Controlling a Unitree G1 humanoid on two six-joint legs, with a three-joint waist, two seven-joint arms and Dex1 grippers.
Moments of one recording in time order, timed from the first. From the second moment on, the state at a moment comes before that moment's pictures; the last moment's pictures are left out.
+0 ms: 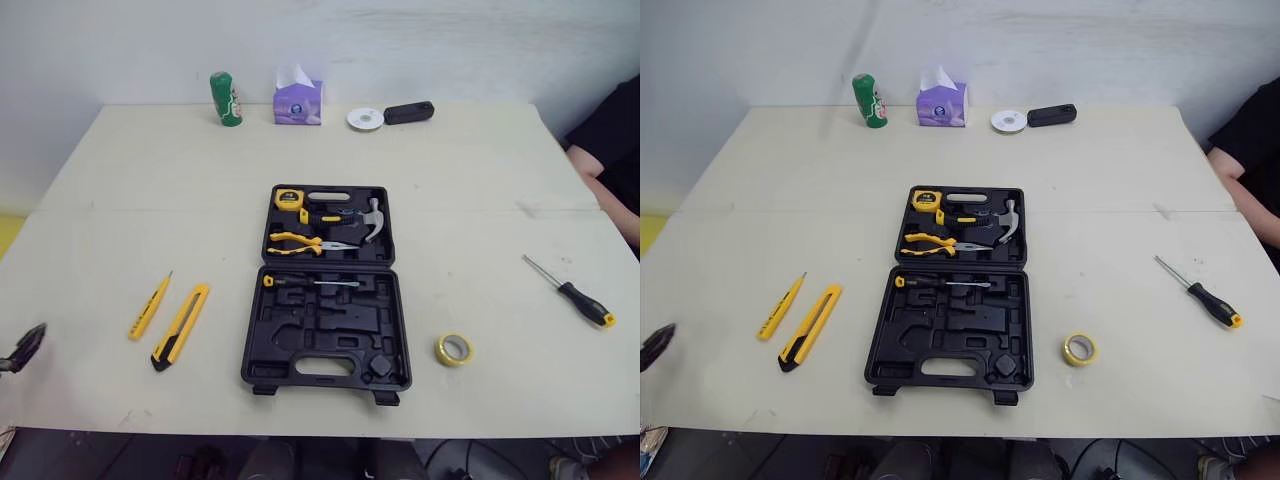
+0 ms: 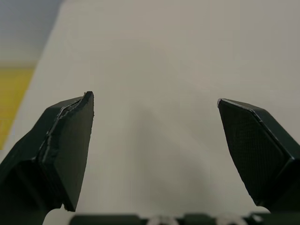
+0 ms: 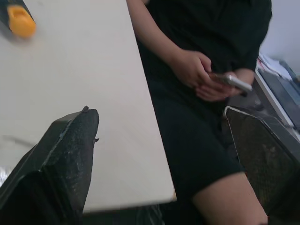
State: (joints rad) left arm 0.20 0.77 0.88 0.50 -0.38 0.02 -0.68; right arm 0.48 -0.64 -0.98 0.67 0.41 -0.57 0.72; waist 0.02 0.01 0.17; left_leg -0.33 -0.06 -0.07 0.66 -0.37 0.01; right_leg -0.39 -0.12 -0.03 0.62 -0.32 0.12
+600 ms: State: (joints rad) left arm 0.24 0.66 0.84 0.31 -0.47 0.10 -0.61; right arm 0.50 -0.58 -0.93 0.55 0.50 -0.52 0.72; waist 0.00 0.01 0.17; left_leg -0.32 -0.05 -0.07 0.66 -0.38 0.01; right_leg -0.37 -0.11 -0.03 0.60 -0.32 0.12
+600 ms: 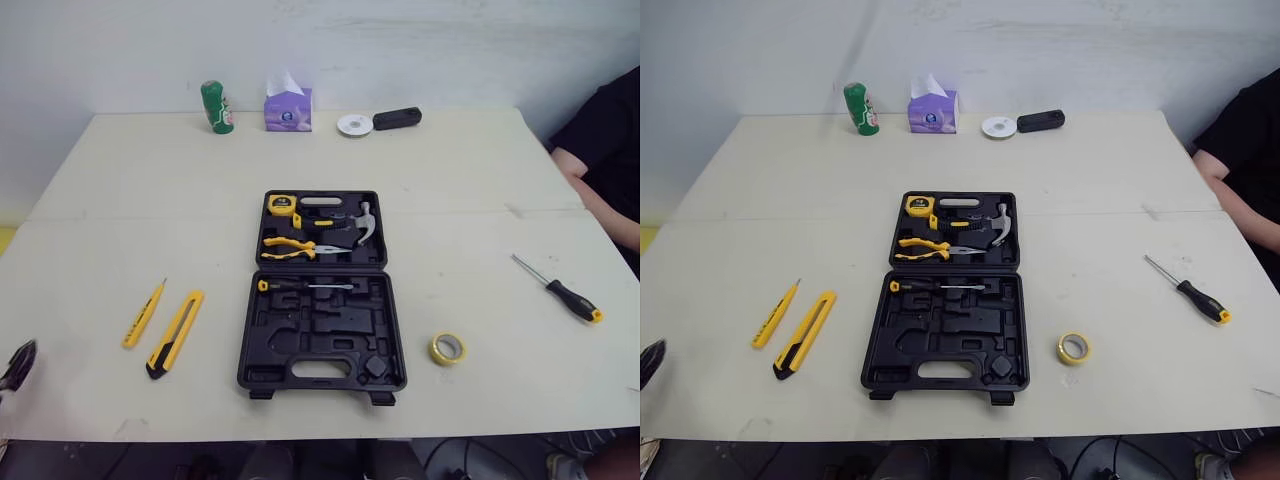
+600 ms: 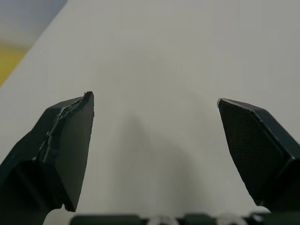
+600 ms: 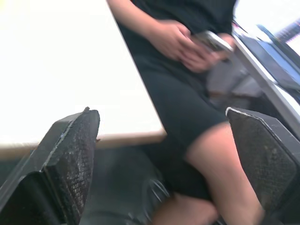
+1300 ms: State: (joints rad) left arm 0.05 0.72 0.47 -0.31 -0.65 0.42 -0.75; right arm 0.29 -0.89 -0.73 0.44 0.53 -0.18 0.95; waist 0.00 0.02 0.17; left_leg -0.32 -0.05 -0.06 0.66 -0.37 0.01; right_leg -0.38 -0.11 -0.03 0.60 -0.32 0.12
